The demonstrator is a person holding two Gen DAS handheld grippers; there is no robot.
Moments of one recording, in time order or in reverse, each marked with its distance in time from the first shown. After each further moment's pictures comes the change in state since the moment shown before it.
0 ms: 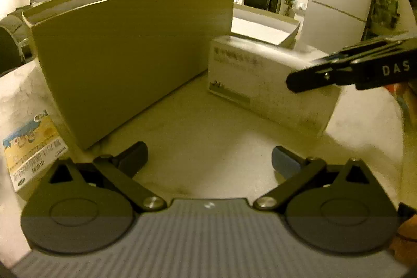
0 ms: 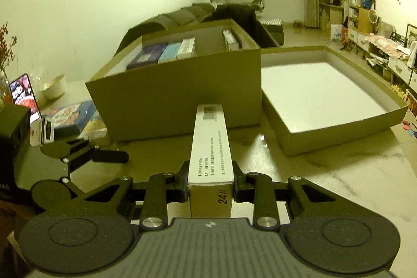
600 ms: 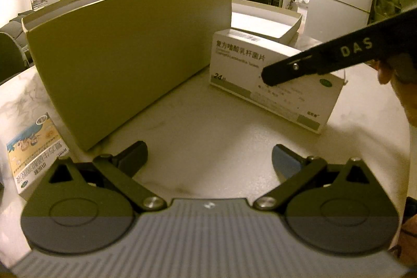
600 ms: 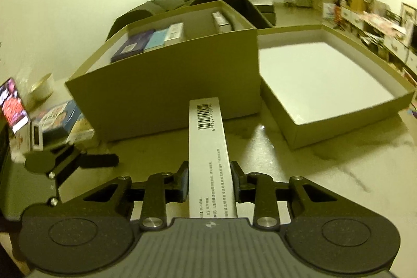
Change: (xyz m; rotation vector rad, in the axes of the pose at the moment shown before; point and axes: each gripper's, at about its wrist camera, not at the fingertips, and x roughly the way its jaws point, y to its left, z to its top) left arm 0.001 -0.007 0.001 0.023 0.013 0.029; right arm 0.023 -0.003 0.012 0.084 0.056 -0.037
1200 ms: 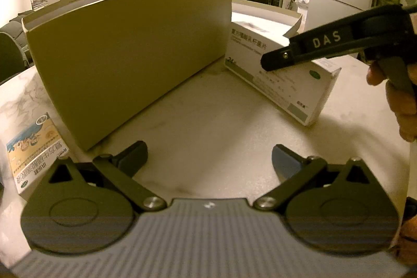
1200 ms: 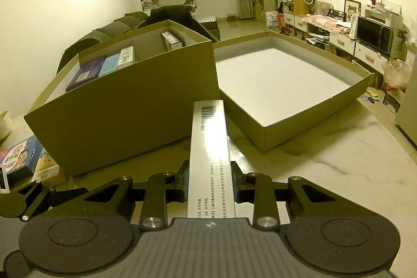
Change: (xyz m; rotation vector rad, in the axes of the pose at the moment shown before) left arm 0.002 0.000 0.001 0.001 0.000 -0.001; right arm 0.004 0.008 -0.007 0.132 -0.106 -0.214
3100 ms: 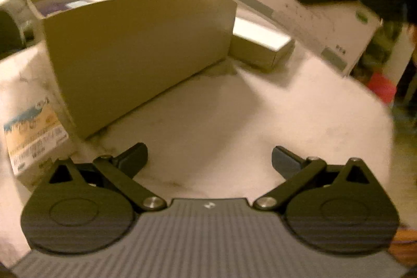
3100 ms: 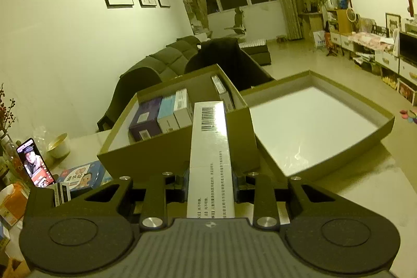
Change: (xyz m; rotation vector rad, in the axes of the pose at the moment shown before) left arm -0.013 0.012 0.005 -0.140 -0.010 -0.077; right arm -0.075 -0.027 0.041 -0.024 -0.107 0.276
